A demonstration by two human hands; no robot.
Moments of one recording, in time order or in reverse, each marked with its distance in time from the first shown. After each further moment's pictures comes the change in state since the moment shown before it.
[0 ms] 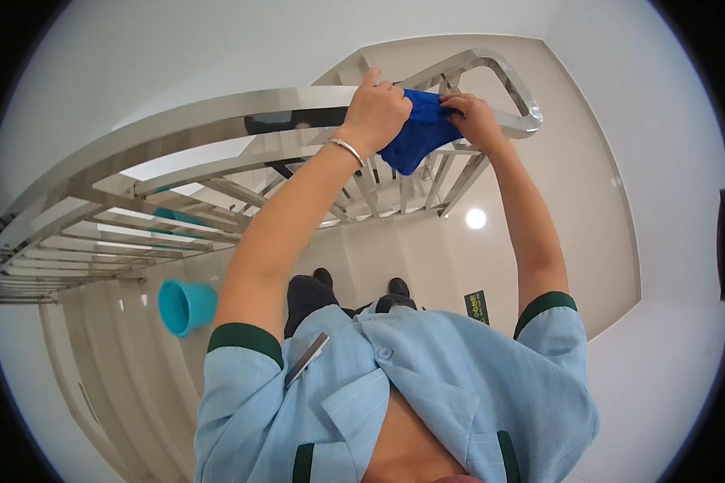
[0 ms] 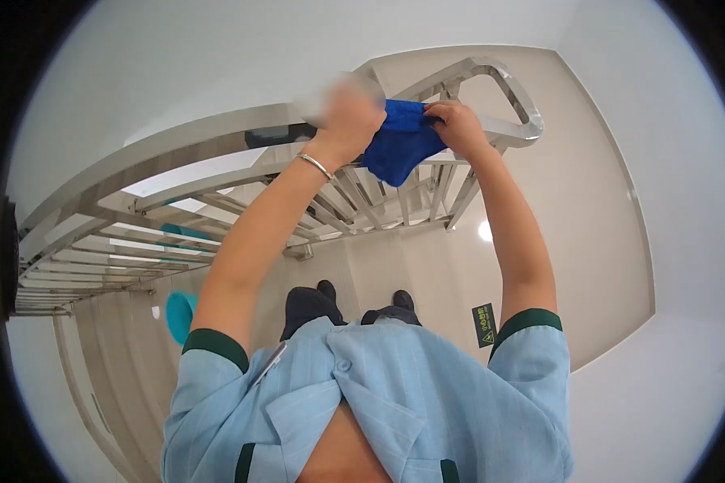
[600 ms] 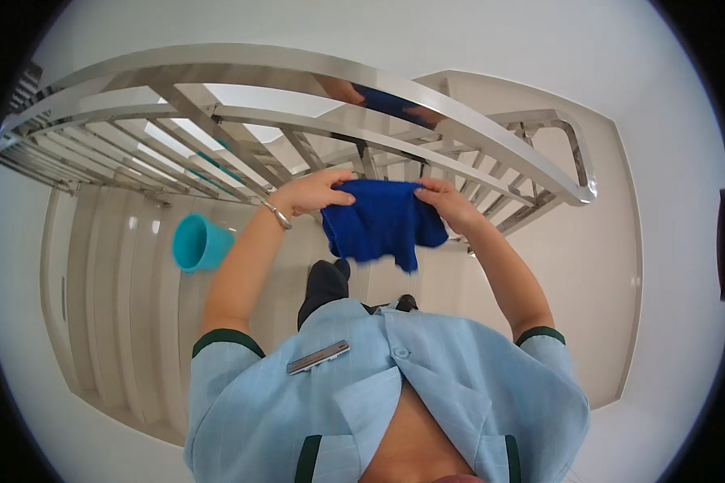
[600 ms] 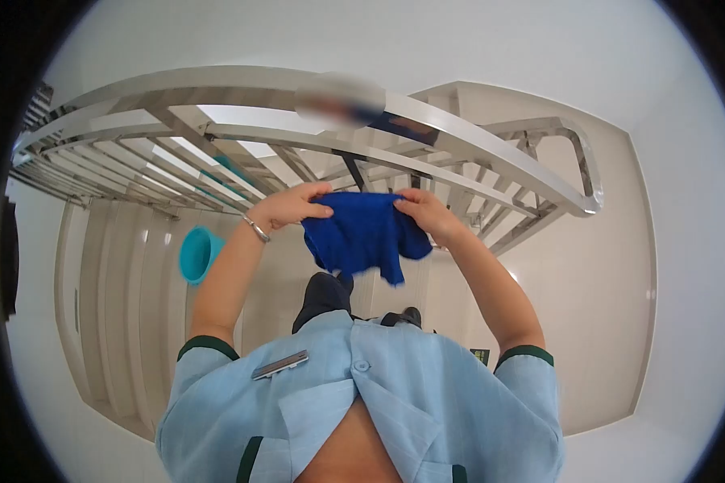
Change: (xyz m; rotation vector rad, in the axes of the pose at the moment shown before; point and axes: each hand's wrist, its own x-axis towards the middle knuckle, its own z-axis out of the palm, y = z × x) left_hand -0.239 -0.048 -0.055 -1.468 -0.510 -0.835; right_hand -0.028 -0.166 0.104 1.074 -0.715 0.595
